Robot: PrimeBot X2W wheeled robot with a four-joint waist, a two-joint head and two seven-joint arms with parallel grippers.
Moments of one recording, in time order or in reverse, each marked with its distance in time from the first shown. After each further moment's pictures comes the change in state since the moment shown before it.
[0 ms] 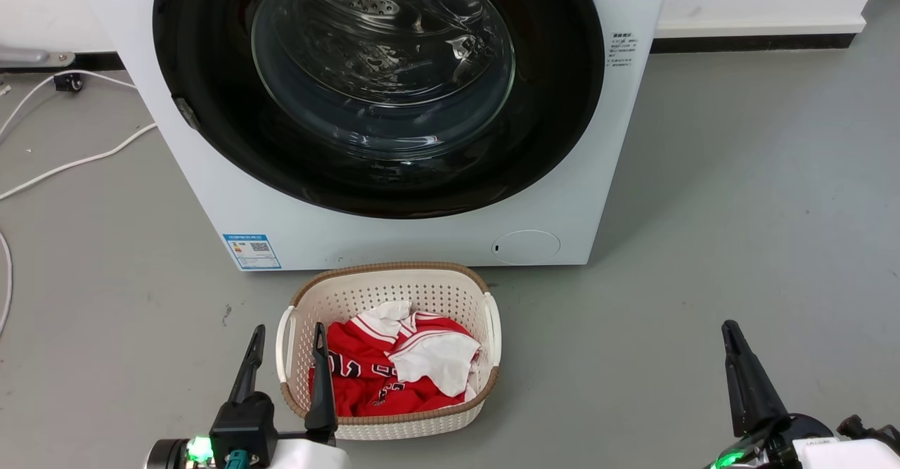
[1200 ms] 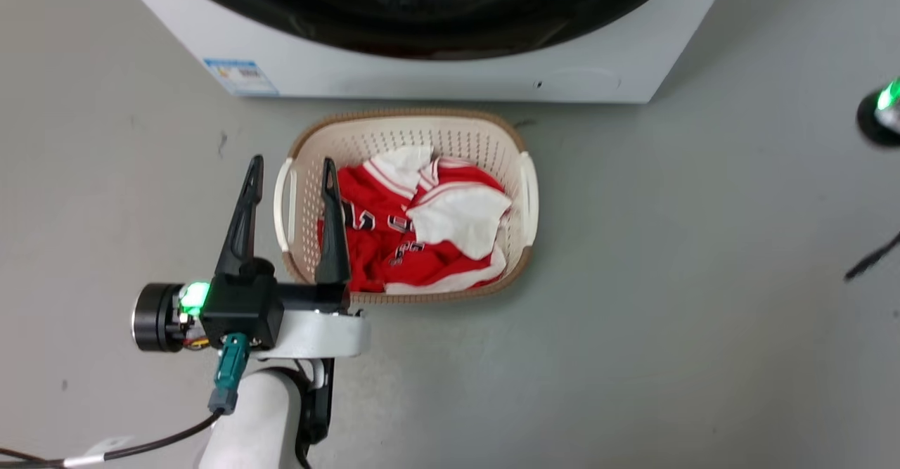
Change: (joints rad) left arm -0.295 0.000 -0.036 -0.081 0.040 0.011 0.000; right arm -0.859 -0.206 -0.174 0.333 -0.031 0.000 0.216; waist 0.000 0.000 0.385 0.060
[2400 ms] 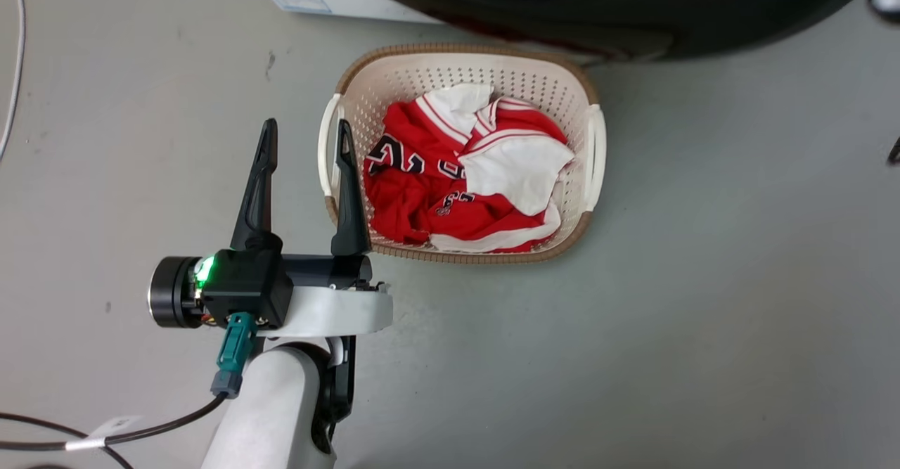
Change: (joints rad) left arm -0.078 0.000 -0.073 -0.025 -0.094 0.063 0.000; right arm -0.448 -0.085 0.234 0.407 -0.091 0.000 0.329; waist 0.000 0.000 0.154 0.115
